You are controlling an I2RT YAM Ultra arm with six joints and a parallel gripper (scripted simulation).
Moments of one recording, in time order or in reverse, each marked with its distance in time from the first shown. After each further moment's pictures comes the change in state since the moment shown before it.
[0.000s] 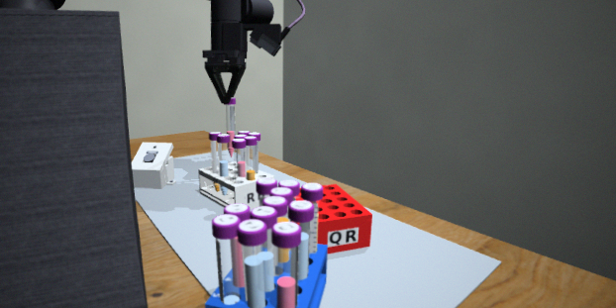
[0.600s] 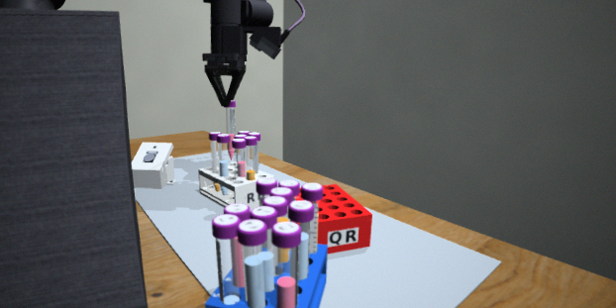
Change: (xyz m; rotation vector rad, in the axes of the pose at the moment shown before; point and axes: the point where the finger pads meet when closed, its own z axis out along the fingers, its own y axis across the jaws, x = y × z) arm 0.000 -0.001 0.005 -0.001 -0.001 0.000
